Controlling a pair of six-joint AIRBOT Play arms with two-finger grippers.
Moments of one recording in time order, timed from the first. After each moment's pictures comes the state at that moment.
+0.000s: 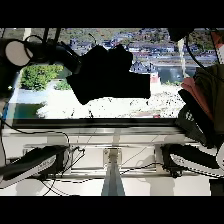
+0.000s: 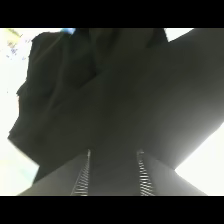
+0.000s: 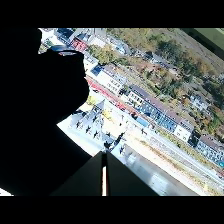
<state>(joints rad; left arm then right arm) -0.34 -1.15 1.39 1.37 -1.07 -1.08 0.37 -1.27 1.99 -1.67 1.42 1.26</state>
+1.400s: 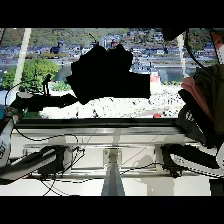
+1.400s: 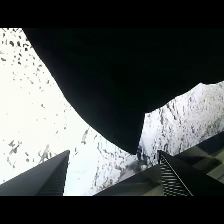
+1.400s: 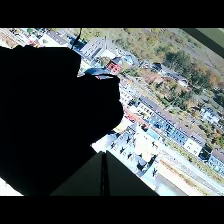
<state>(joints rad) 0.21 -1.20 0.57 0.63 -1.01 -0.80 0.37 -1.27 1.99 -1.52 1.37 1.26</state>
